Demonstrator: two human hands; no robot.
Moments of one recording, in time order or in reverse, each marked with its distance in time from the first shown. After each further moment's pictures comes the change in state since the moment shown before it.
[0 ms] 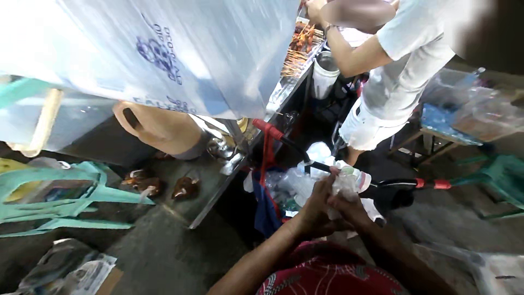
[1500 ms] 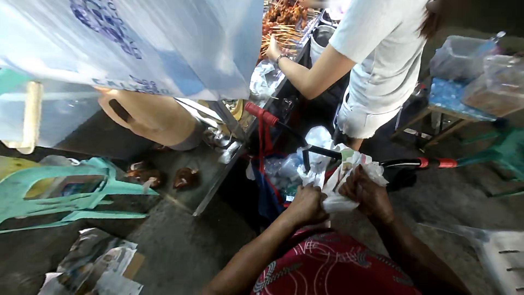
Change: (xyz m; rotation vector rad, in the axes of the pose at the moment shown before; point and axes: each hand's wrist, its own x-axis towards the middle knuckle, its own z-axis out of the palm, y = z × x) left_hand -0.015 -0.002 -0.002 0.489 -0.614 -0.555; right_hand -0.003 0.010 -0.033 0.487 -0.065 -0.008
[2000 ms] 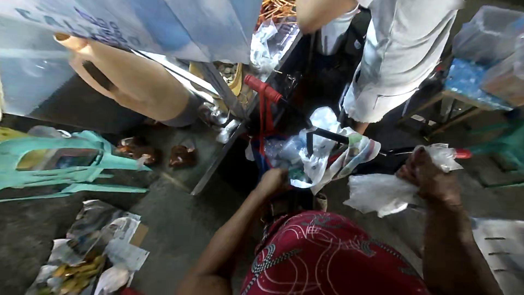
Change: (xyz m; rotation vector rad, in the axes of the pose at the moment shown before) left_hand -0.028 -0.099 -0.002 -0.062 0.077 -0.345; right_hand -0.004 -0.063 -0.077 -0.502 0.383 -0.064
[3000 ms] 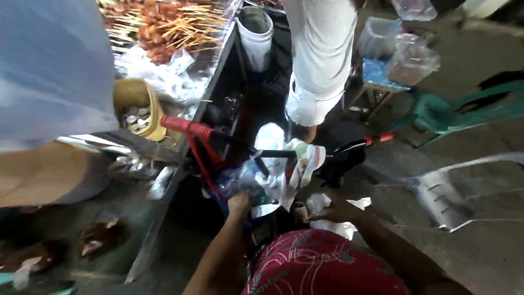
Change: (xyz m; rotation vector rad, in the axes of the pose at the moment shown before) left_hand 0.089 -0.035 0.062 0.468 -0.175 -0.350; right_hand -0.046 0.058 0.029 -0.430 -0.611 0.061
